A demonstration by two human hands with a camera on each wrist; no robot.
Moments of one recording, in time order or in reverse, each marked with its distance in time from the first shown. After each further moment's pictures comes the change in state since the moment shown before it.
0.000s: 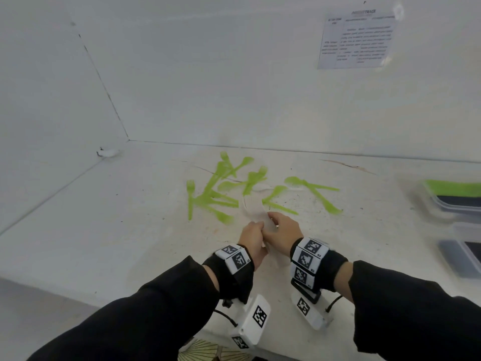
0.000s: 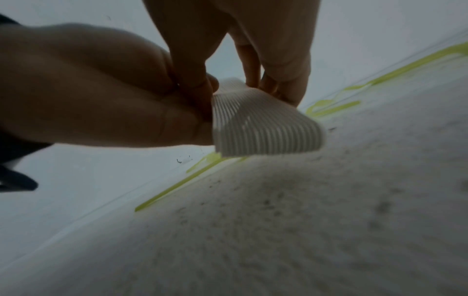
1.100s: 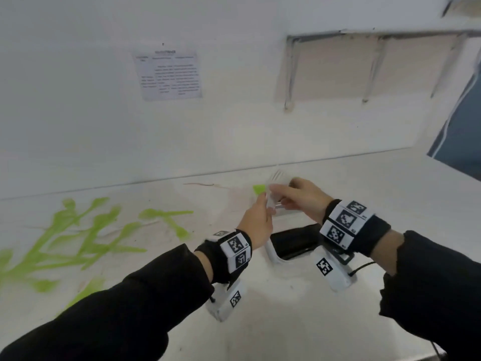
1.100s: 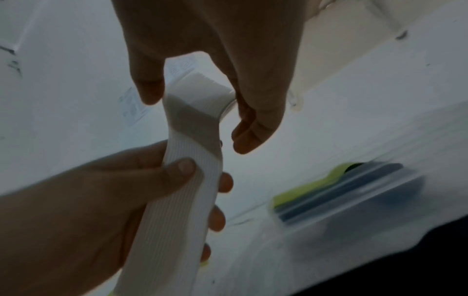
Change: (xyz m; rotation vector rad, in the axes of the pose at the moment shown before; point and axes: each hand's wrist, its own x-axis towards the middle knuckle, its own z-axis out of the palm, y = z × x) left_hand -0.056 -0.047 0.303 1.021 -0.599 0.745; right_hand -0.073 0.128 -0.333 0.422 0.308 0.119
